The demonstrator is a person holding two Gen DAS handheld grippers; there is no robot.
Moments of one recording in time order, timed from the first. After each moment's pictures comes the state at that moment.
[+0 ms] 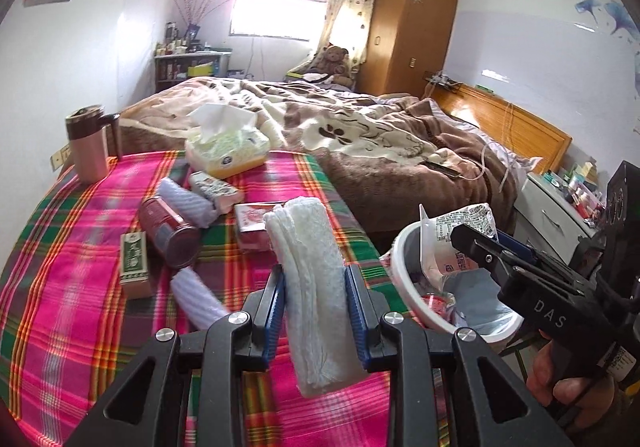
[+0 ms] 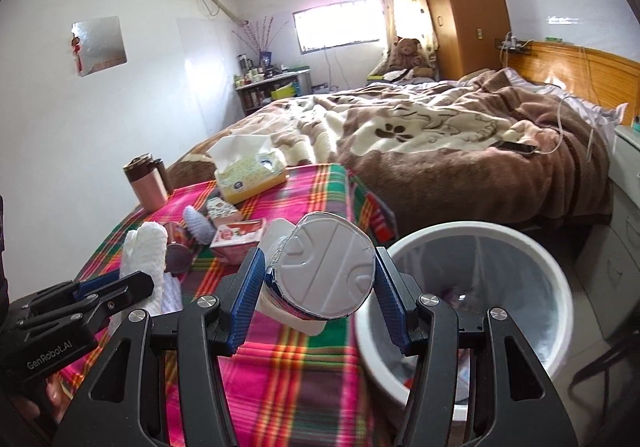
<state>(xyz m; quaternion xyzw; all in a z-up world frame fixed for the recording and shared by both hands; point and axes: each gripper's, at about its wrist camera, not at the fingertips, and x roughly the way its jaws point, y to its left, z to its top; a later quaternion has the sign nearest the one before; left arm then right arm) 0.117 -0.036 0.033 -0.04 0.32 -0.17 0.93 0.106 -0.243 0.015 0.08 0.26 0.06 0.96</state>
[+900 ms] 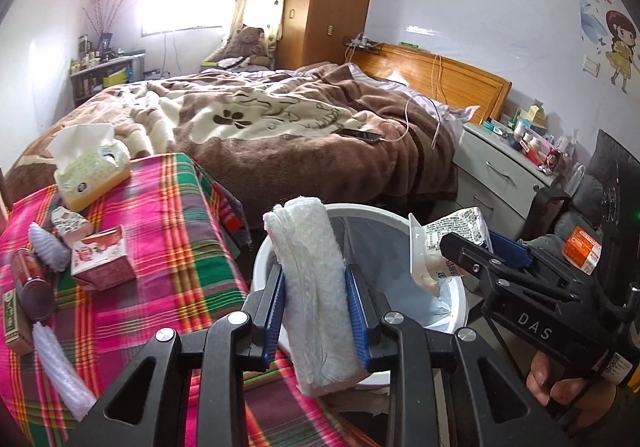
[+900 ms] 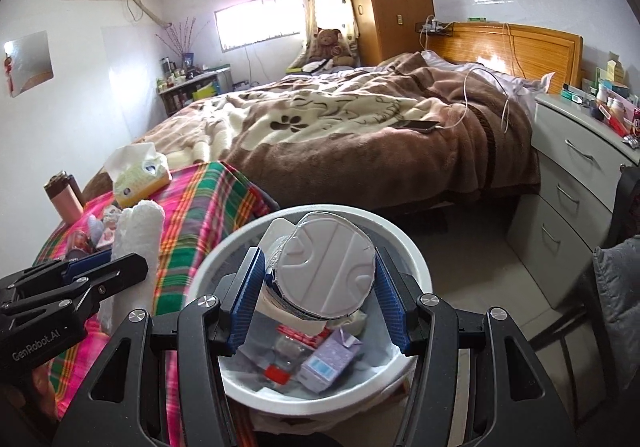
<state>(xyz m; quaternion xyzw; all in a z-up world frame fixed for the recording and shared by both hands) 0.141 -0.190 0.016 0.03 0.34 -0.29 0.89 0.100 -0.346 -0.007 0.09 0.29 -0.06 0.95</state>
